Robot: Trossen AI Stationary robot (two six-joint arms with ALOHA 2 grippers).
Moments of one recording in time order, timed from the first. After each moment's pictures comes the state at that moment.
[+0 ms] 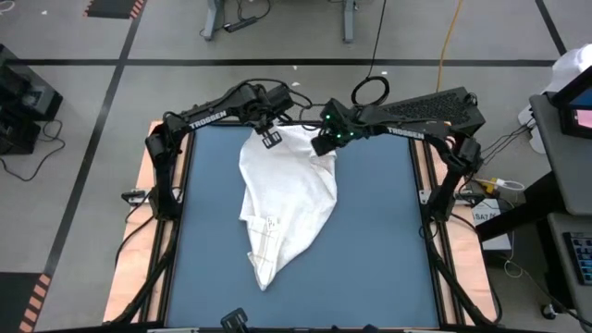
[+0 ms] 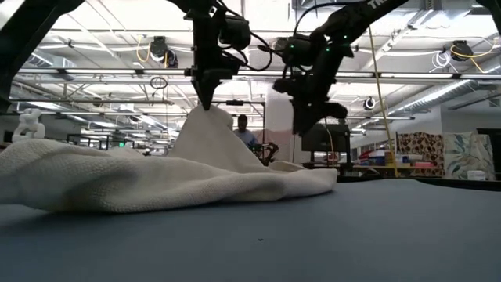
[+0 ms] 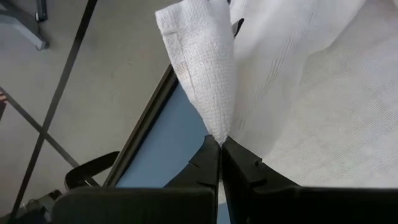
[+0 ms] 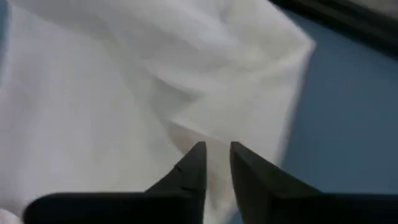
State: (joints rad) left arm 0.51 1.93 1.91 -1.32 -0.33 -0.01; right arm -0.54 1.77 1.39 -0.74 -0.02 0.52
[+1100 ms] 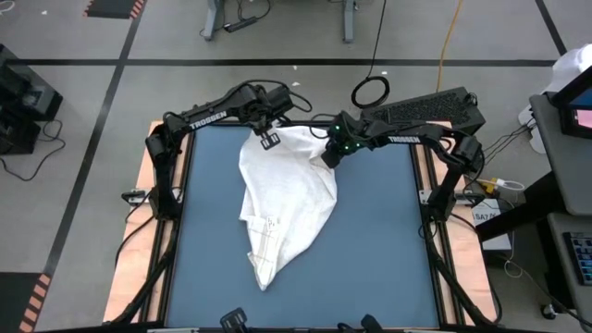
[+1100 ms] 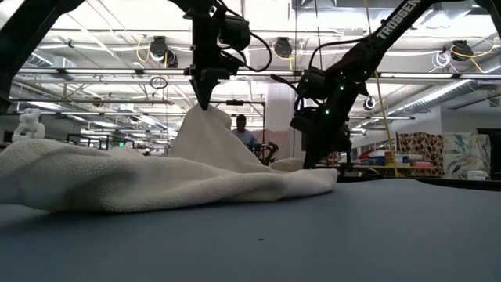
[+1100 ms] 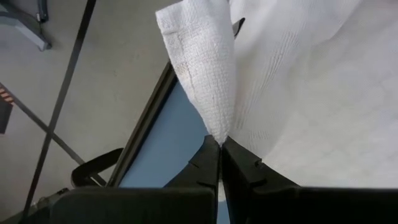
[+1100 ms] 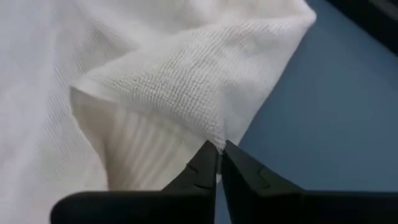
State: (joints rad) left arm 0.51 1.93 1.91 -1.34 -0.34 0.01; right arm -0.60 1.77 1.06 -0.32 -0.05 0.22
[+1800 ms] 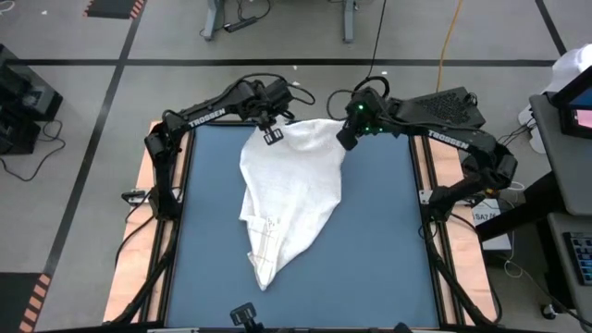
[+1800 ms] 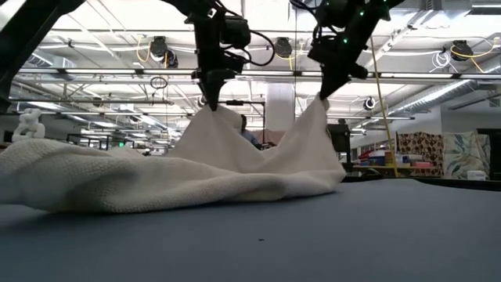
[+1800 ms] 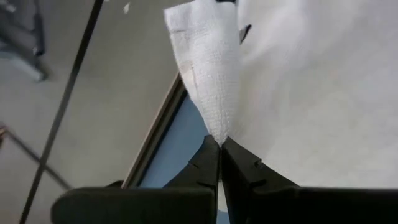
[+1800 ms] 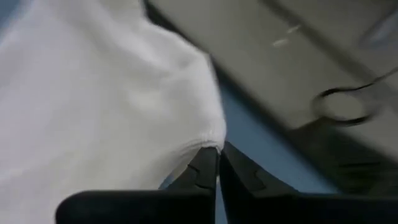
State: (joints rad) left arm 0.54 1.93 1.91 -1.22 -0.28 0.12; right arm -0.56 1.45 1.31 -0.76 0.23 0.13
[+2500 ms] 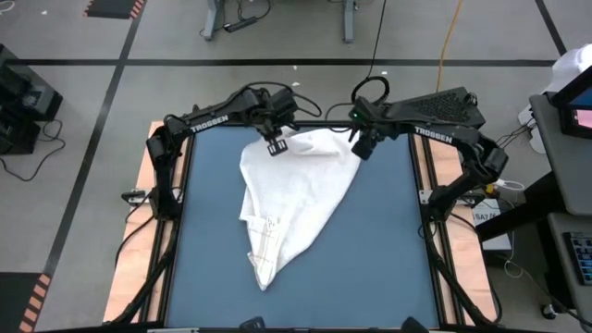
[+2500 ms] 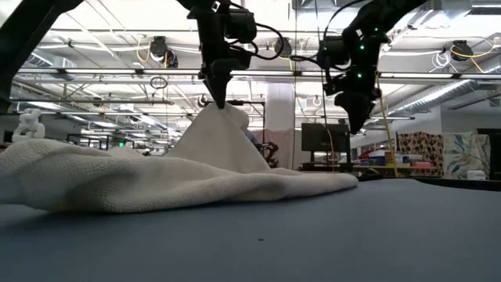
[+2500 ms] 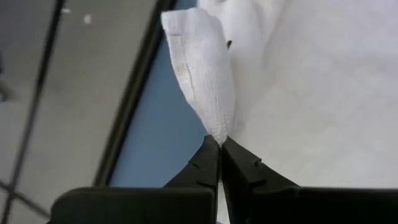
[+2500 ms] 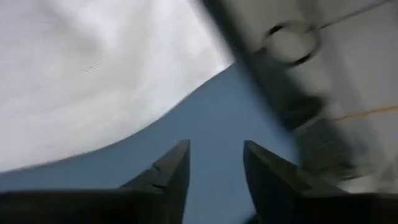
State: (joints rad) left arm 0.47 1.93 1.91 -1.24 -0.17 0.12; right arm -0.65 1.54 1.22 -0.97 0.29 -0.02
